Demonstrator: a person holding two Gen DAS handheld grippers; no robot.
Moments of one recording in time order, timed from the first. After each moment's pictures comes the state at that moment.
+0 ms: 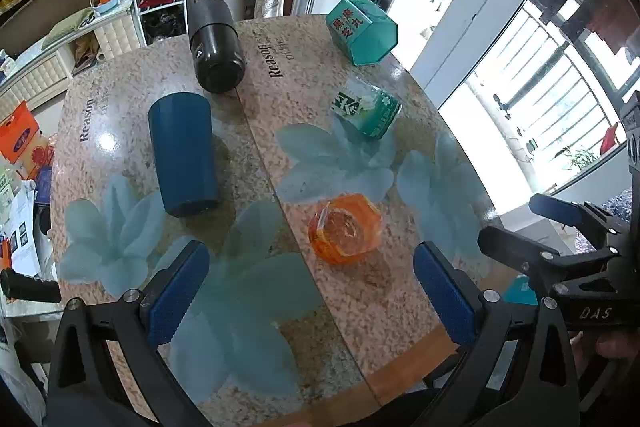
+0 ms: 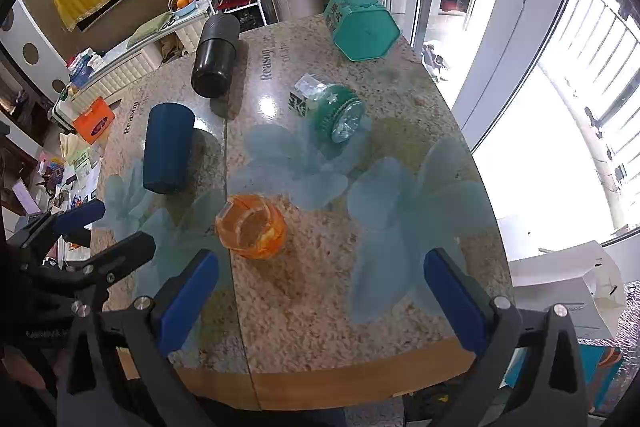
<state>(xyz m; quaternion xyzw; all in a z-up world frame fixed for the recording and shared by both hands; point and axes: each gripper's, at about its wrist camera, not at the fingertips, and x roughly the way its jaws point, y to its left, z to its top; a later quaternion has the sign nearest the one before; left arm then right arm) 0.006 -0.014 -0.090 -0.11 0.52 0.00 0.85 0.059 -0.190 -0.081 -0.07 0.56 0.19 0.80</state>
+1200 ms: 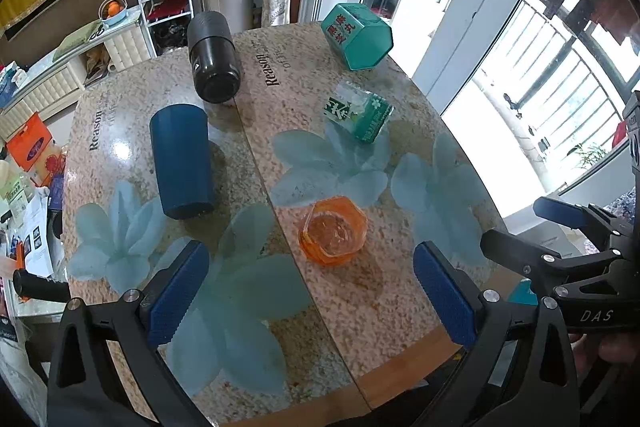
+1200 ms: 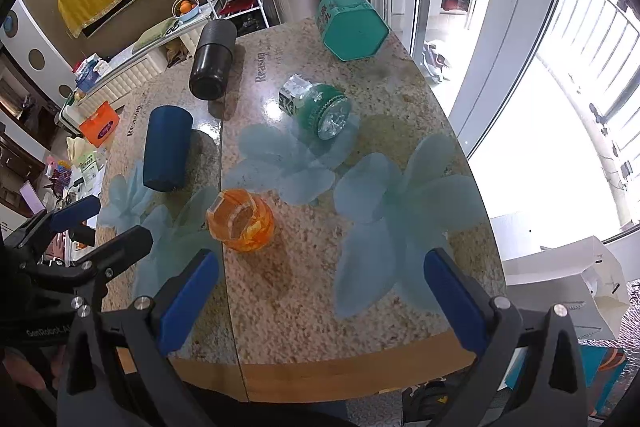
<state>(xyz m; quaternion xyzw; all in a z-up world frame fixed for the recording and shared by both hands) 0.002 -0.041 -0.078 -0.09 0.51 0.02 0.85 0.061 -0.213 -0.079 -0.06 0.55 0.21 0.80</state>
